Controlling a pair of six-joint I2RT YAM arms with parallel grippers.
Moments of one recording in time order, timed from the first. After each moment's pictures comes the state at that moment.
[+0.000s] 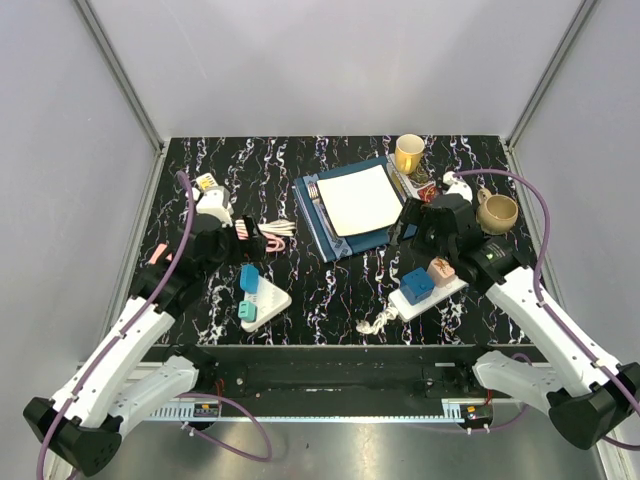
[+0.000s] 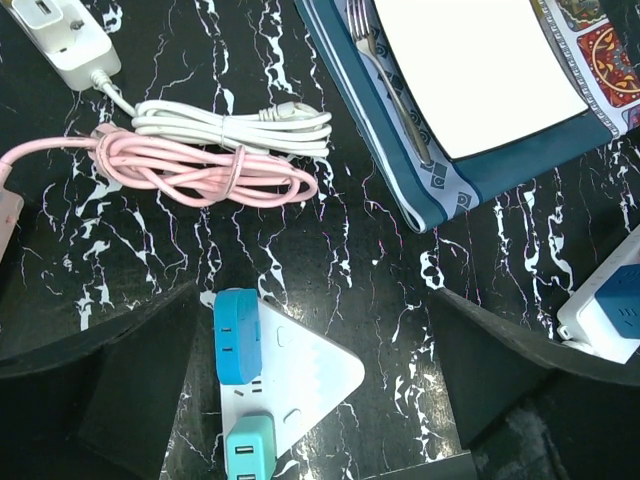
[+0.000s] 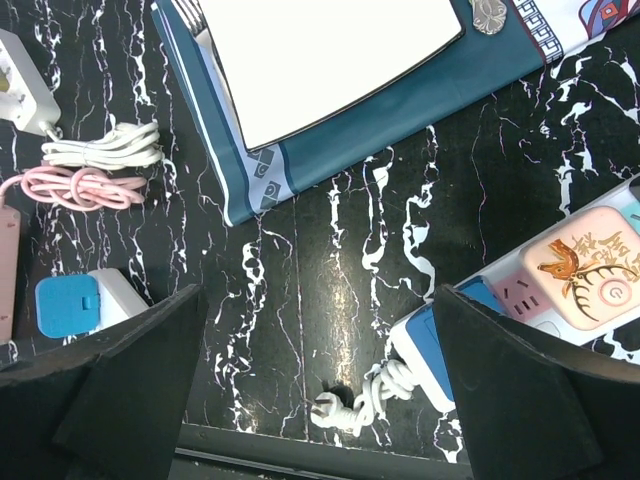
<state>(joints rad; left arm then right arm) -0.49 0.82 0.88 -0.58 -0.18 -0.42 0.53 1.03 1.04 -0.67 0.21 0.67</state>
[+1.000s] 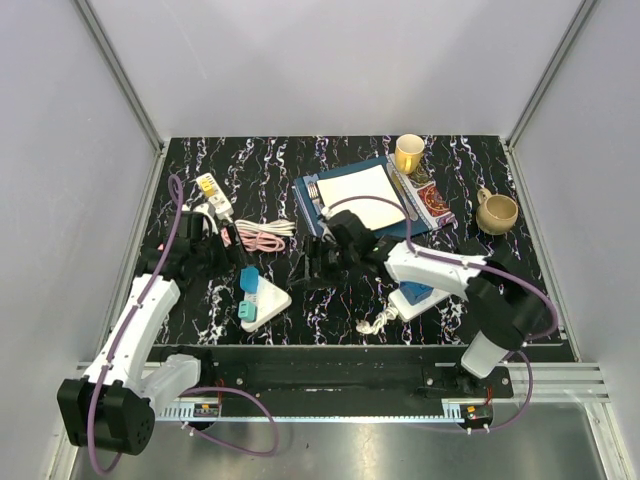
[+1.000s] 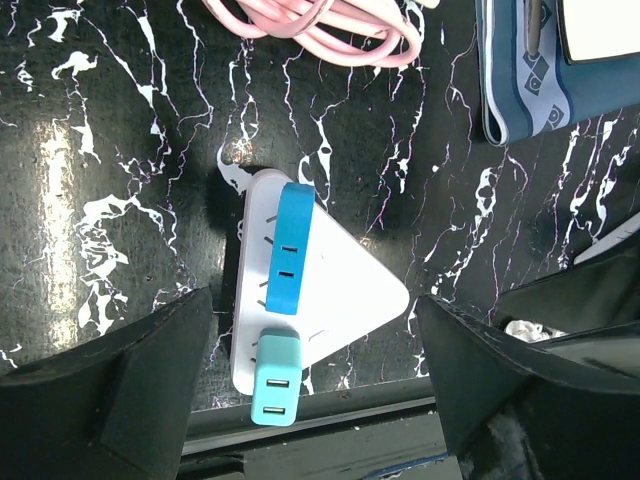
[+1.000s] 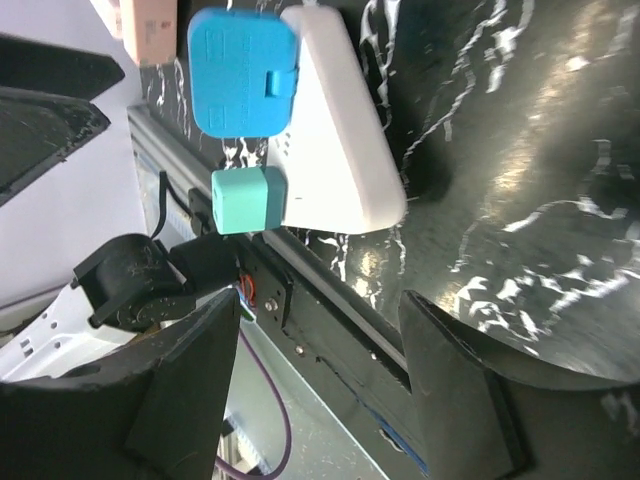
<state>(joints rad) -0.13 0.98 0.83 -0.77 0.20 -0.46 0.83 1.63 1.05 -0.14 -0.39 0.91</state>
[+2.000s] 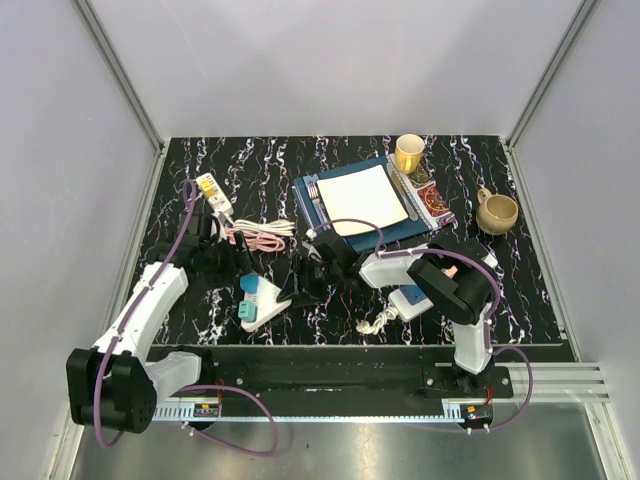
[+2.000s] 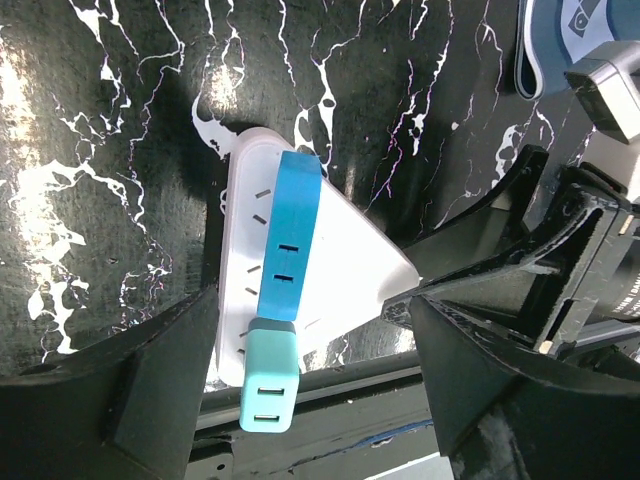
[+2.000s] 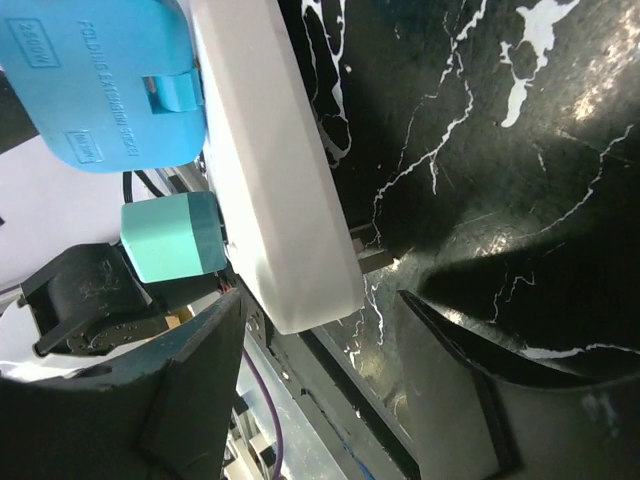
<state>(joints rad) -0.13 1.09 0.79 -0.76 0.29 -0.47 0.89 1.94 1.01 0.21 -0.53 1.02</state>
